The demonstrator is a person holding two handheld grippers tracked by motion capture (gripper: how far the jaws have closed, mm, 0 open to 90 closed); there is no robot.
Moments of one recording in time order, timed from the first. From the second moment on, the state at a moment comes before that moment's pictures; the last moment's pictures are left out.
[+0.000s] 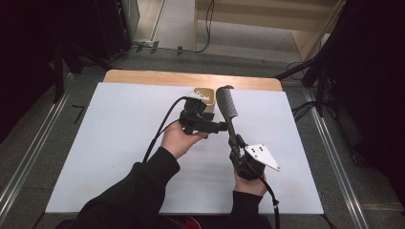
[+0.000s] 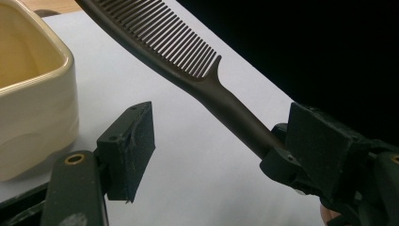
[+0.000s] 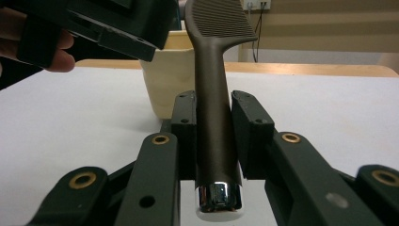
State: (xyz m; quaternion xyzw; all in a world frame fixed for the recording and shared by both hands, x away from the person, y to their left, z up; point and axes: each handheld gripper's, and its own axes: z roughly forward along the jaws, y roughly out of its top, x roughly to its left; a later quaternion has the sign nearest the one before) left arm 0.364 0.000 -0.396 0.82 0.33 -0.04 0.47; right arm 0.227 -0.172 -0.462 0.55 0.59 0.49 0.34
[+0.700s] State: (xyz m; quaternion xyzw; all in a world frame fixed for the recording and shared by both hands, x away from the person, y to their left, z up) left arm 0.367 -0.015 -0.411 0.81 0.34 -0.04 0.47; right arm 0.229 -0.165 -0.466 0.55 0.58 0.49 0.35
